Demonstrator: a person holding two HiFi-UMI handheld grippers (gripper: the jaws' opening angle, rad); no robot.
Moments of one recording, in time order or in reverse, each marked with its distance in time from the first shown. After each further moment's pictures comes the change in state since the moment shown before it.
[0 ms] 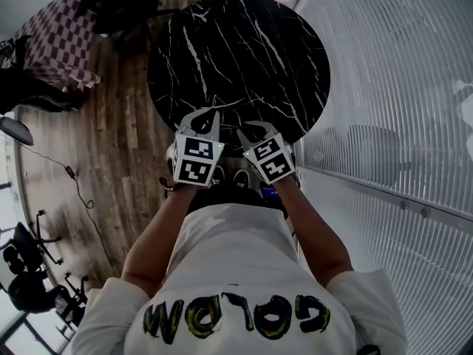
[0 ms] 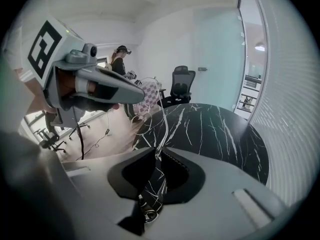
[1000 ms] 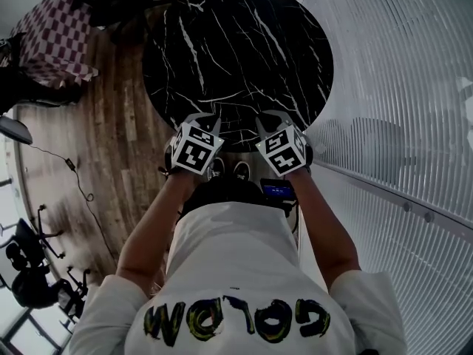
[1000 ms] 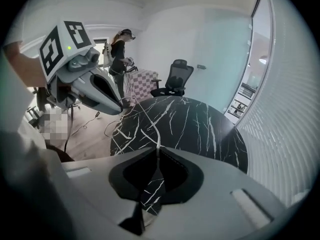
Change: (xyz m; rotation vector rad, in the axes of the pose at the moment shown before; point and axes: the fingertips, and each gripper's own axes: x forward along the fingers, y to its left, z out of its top) left arm 0.041 -0.029 -0.068 0.058 0.265 -0.194; right arm -0.010 -0.056 -0.033 -0.132 0.117 -0.123
